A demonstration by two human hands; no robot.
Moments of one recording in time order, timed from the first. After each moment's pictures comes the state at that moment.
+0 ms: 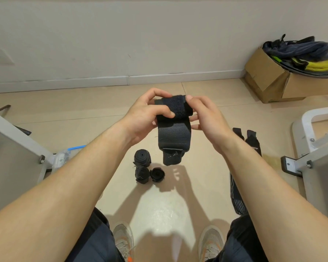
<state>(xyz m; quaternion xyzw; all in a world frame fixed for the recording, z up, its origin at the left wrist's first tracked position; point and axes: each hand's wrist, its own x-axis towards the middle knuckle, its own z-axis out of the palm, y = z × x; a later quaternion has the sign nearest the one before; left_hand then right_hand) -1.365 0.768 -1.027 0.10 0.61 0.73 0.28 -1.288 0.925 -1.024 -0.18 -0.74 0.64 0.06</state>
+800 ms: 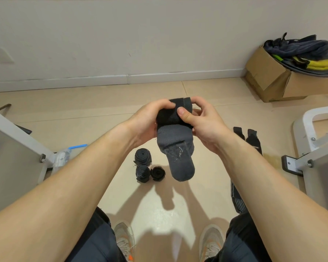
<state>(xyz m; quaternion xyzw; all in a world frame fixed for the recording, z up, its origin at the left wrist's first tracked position) -1.351 0.772 -1.022 0.06 0.62 0.68 0.37 -1.290 0.920 -1.035 -0.13 -0.67 0.73 0.03</state>
